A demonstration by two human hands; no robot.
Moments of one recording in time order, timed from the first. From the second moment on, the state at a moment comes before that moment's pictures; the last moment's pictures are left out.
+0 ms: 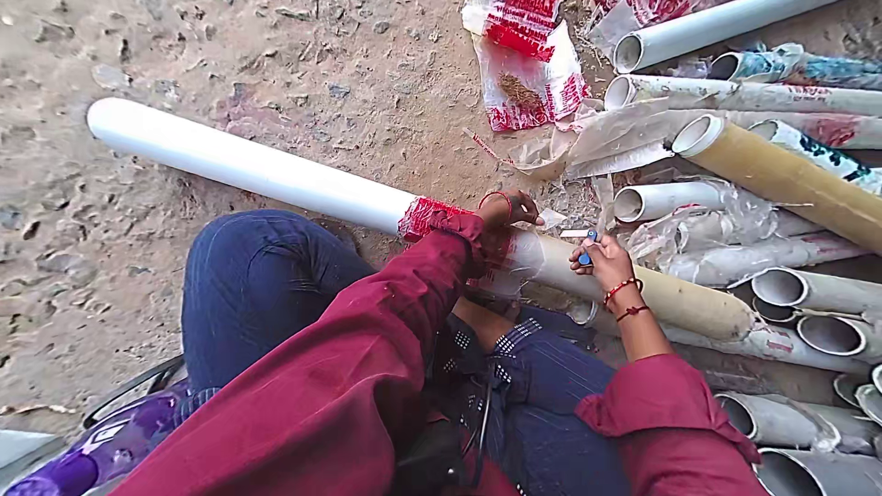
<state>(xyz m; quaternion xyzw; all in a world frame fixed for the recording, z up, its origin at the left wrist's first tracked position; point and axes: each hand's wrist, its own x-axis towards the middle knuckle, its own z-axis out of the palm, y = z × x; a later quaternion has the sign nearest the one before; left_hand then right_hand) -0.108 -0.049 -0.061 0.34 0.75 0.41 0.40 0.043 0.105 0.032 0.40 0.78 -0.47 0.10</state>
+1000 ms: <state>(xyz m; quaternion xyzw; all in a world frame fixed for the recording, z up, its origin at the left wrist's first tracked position) -0.108 -0.046 -0.072 0.53 0.74 0.39 0.12 0.058 0.120 -0.010 -0.04 0.99 -0.15 0.00</state>
